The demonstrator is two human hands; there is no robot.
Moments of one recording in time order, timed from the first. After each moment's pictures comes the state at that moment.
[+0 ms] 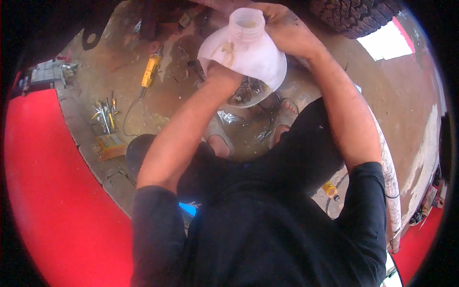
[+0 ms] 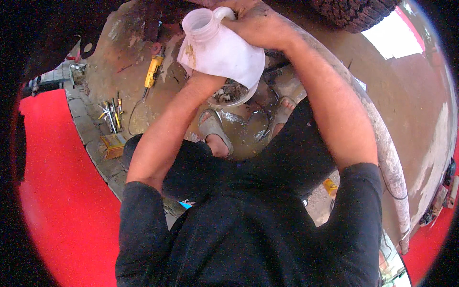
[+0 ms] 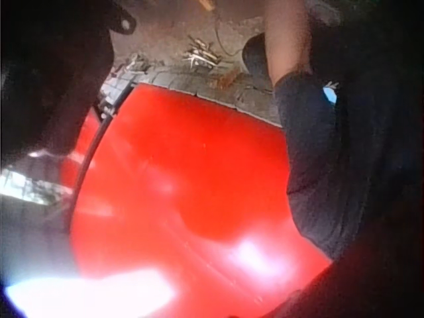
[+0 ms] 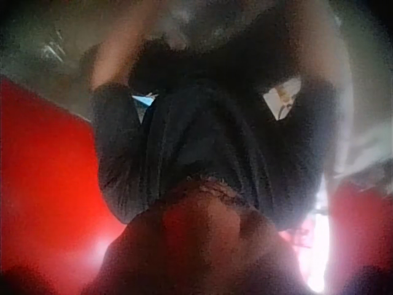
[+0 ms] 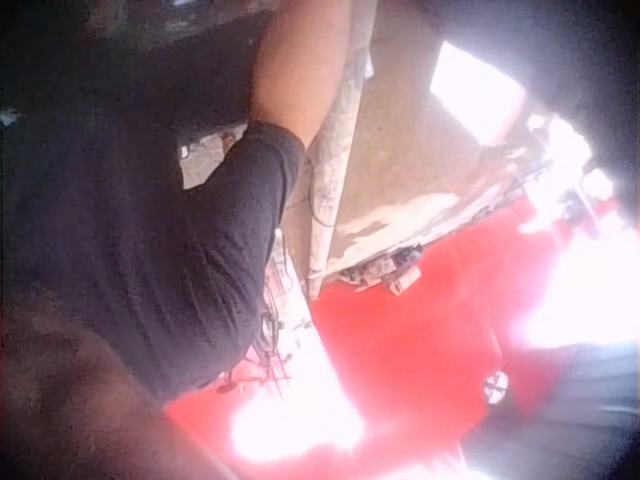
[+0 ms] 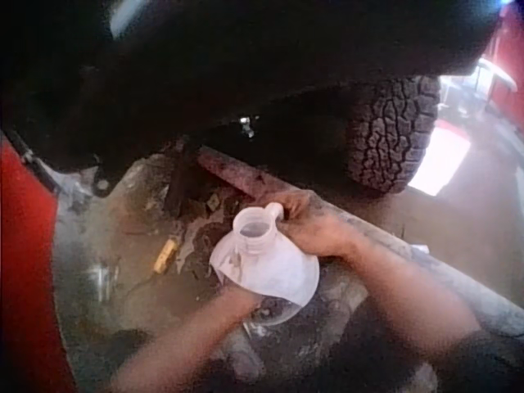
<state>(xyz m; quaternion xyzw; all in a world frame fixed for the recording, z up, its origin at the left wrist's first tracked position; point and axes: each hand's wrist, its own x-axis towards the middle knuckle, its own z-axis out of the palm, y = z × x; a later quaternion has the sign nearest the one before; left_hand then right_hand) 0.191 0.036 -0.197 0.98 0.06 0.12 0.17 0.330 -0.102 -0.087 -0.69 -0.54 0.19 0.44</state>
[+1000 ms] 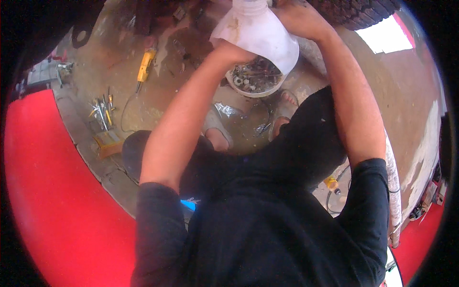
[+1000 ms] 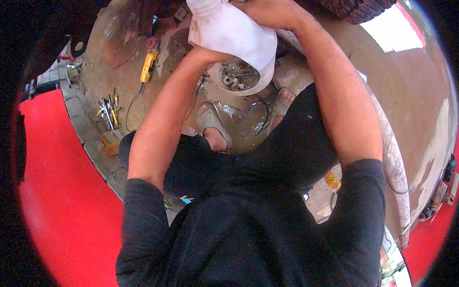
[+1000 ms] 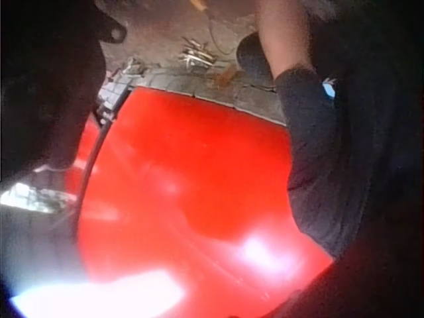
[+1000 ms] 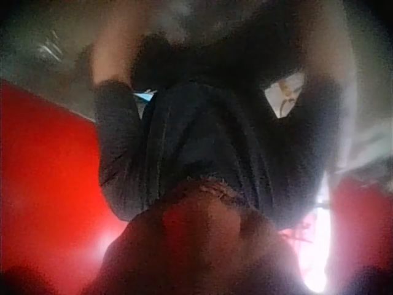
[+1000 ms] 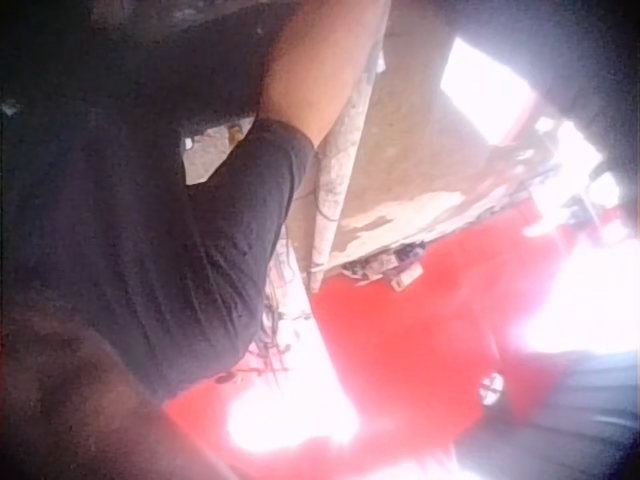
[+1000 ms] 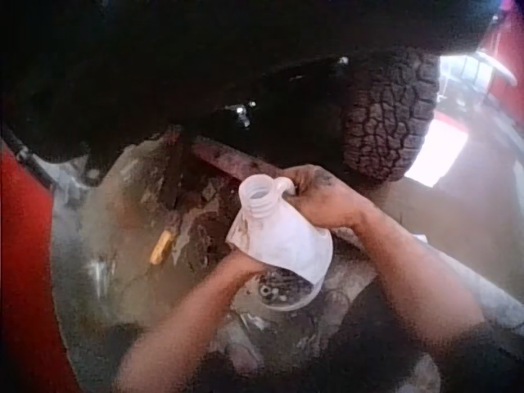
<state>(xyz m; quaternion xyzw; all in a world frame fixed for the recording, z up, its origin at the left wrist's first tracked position) 0.225 0.019 -0.171 0.85 0.06 0.00 0.52 0.335 -0.113 -0.077 -0.68 -0.46 0.25 0.51</state>
